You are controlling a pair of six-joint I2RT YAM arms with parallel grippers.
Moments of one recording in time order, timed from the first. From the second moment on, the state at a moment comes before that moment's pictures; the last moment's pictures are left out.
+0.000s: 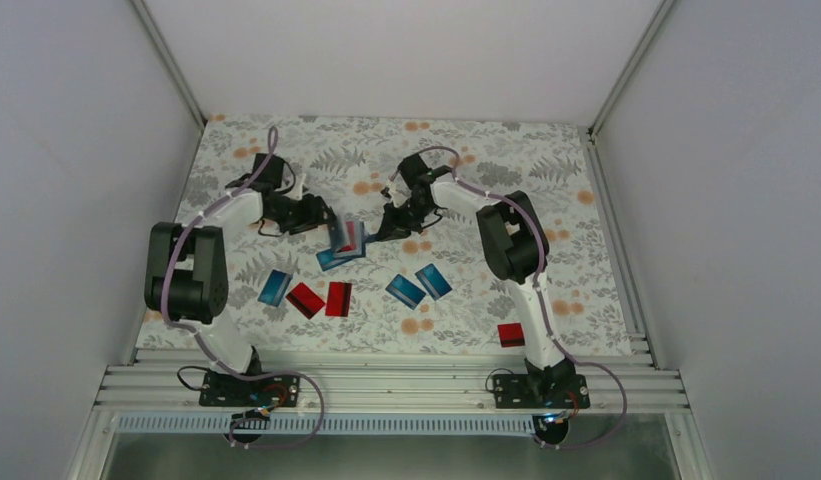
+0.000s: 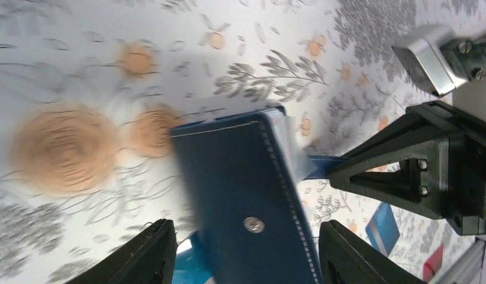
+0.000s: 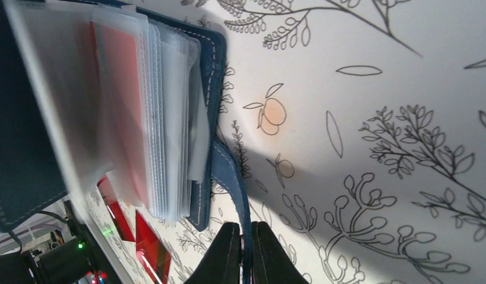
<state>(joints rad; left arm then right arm) -0.11 1.75 1.13 -0.55 0.60 -0.28 0.55 2.32 1.77 -0.77 -0.71 0.33</state>
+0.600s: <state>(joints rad) -0.04 1.76 1.02 -0.49 0.48 -0.31 0.55 2.33 1.79 -0.77 -0.70 0.35</state>
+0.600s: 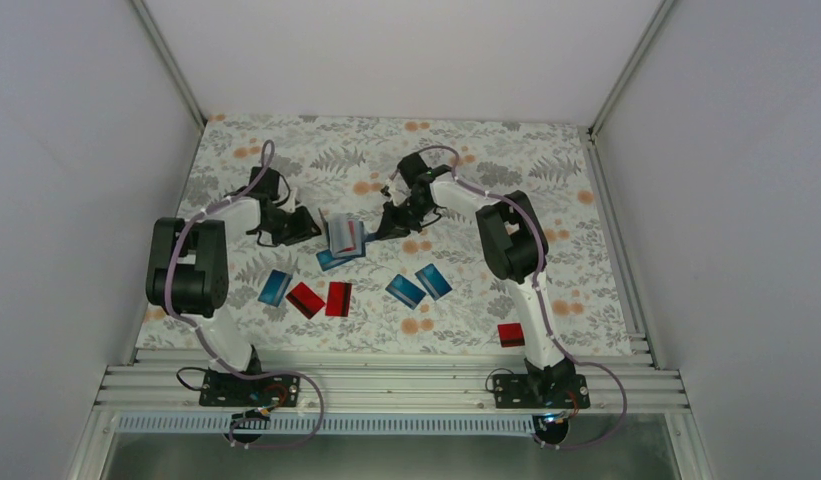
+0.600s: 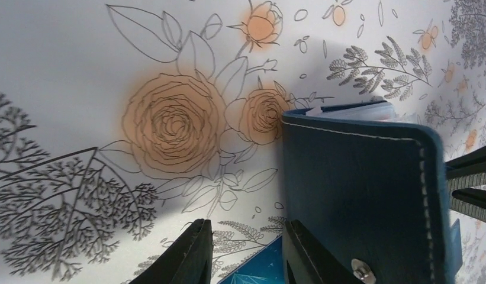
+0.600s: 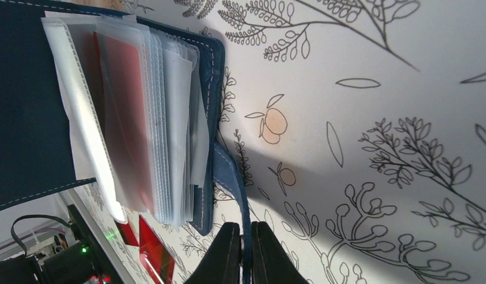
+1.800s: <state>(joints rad) -0.29 1.93 1.26 -0.58 0.34 -0.15 0.58 2.36 1.96 -0.84 -0.71 0.36</state>
